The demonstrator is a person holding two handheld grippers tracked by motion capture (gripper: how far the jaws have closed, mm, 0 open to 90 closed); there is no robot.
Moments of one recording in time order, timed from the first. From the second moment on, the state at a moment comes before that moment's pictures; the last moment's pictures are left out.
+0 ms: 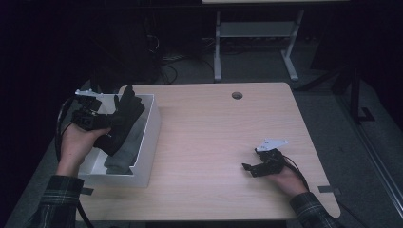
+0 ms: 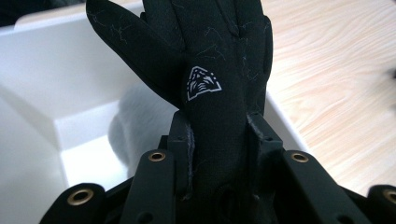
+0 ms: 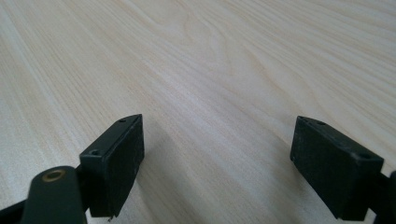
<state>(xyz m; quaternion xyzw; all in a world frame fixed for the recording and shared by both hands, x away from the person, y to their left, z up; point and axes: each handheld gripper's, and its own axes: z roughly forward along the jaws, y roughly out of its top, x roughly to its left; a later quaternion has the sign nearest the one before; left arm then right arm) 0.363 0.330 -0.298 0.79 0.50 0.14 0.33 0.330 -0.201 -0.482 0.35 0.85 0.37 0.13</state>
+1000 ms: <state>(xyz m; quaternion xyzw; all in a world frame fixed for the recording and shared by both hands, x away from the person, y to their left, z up) 0.389 0.325 -0.379 0.81 0.53 0.12 0.24 0.330 -0.201 -0.482 0.35 0.85 0.37 0.14</state>
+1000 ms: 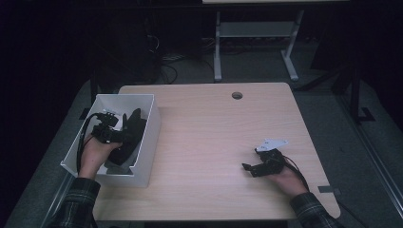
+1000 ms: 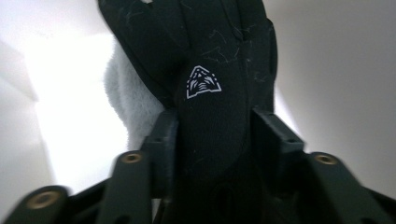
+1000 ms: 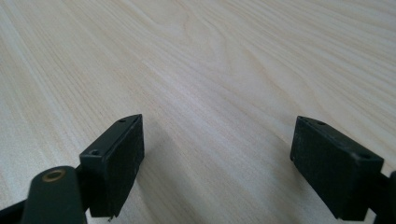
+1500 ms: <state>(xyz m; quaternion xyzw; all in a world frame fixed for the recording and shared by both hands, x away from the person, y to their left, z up) 0.388 0.330 -0.351 0.79 0.52 0.16 0.28 0.330 -0.201 -0.482 0.35 0.85 0.37 0.14</state>
